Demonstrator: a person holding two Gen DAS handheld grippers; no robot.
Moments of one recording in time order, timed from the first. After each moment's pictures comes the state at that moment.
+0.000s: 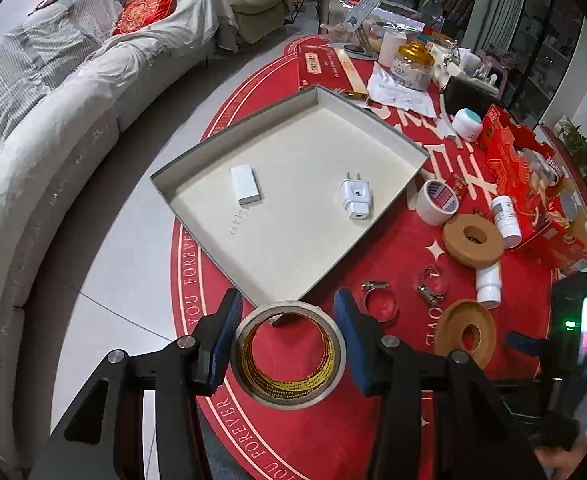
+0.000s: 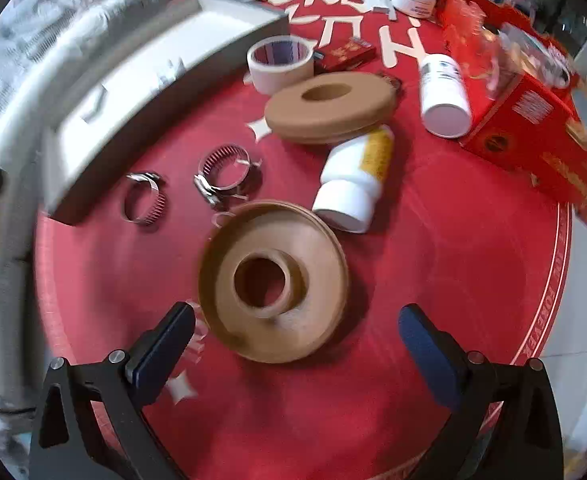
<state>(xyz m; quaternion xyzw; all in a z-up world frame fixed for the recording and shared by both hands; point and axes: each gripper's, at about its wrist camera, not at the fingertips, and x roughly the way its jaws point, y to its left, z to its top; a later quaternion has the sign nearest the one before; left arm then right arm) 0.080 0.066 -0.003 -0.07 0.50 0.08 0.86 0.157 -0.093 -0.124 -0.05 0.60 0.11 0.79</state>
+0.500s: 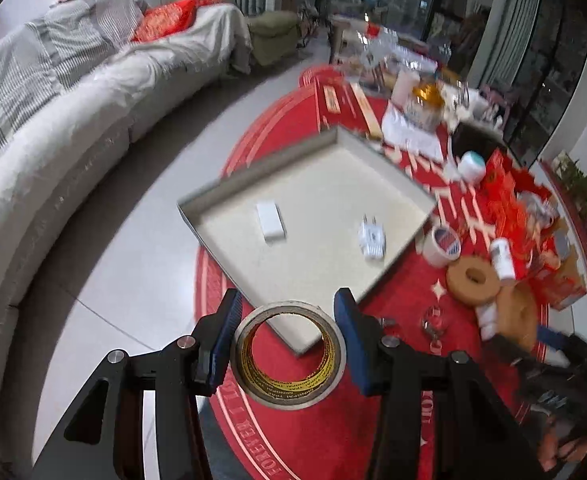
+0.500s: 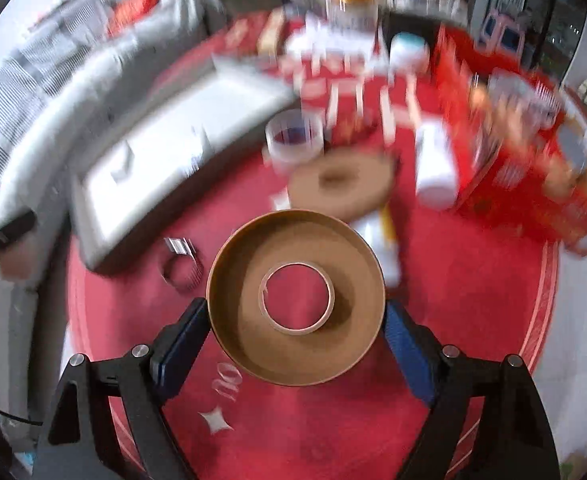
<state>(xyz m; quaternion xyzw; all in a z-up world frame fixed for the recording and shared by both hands) 0.073 0.103 0.031 -0.10 0.44 0.09 0.89 0.156 -0.097 -0.061 -0.01 0.52 0.14 0.84</state>
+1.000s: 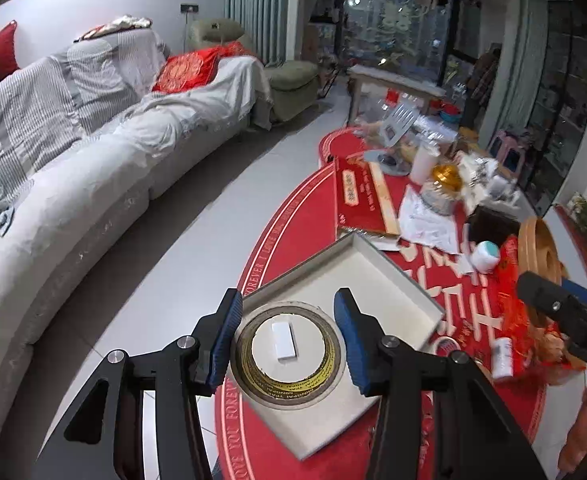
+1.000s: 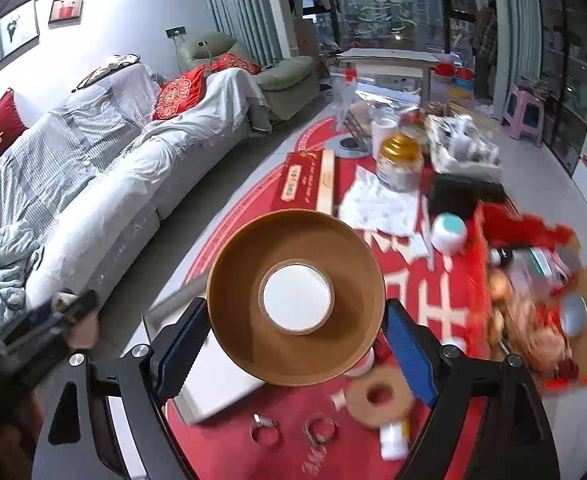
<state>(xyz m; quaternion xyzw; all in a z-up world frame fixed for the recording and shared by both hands) 0.154 0.121 0.087 -0.09 0.39 0.14 0.91 0.248 -0.038 0.077 0.02 0.39 0.20 0.90</state>
